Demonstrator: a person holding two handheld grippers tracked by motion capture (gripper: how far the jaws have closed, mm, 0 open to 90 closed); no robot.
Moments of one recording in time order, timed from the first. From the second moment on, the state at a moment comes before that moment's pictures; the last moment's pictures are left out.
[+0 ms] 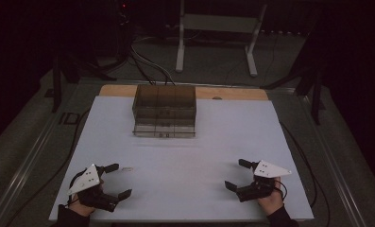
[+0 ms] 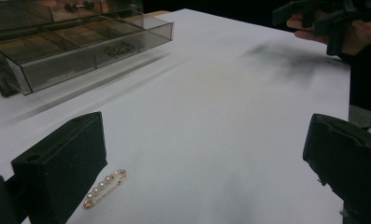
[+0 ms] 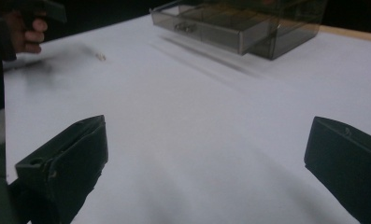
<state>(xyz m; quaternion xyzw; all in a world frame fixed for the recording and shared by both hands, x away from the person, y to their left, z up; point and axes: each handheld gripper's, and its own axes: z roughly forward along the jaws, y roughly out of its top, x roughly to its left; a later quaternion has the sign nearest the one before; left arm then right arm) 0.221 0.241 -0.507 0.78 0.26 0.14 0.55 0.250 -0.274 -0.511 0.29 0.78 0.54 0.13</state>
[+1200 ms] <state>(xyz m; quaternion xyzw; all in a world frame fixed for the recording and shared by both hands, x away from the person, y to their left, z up) 0.231 0.226 -0.473 0.79 0.23 0.11 0.56 0.246 -0.271 -0.507 0.29 0.77 0.55 0.13</state>
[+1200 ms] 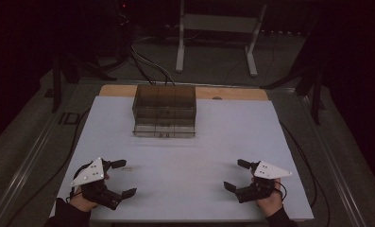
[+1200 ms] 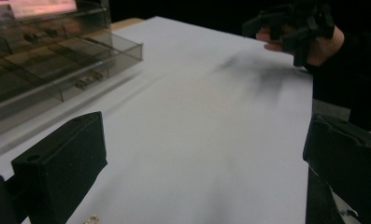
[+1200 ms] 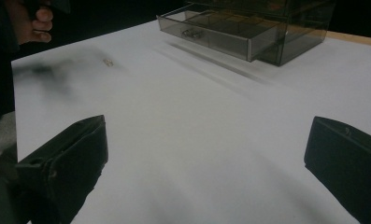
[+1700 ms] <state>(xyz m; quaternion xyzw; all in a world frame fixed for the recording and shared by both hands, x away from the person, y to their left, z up) 0.244 0.234 -0.461 0.77 0.25 0.13 0.57 0.247 -0.269 -0.508 0.29 0.77 0.55 0.13</state>
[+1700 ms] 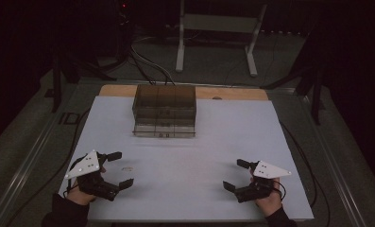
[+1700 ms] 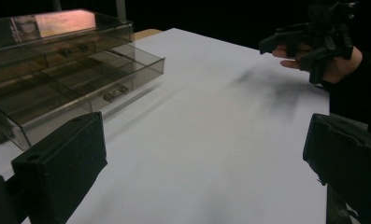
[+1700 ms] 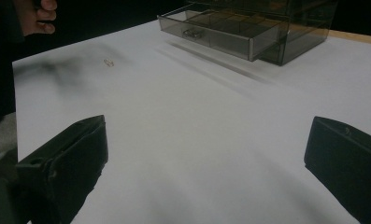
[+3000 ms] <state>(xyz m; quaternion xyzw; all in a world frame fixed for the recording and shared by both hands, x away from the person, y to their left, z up) 0.287 0.255 -0.497 0.78 0.33 0.15 0.51 0.249 -0.270 -0.508 0.29 0.77 0.56 0.12</state>
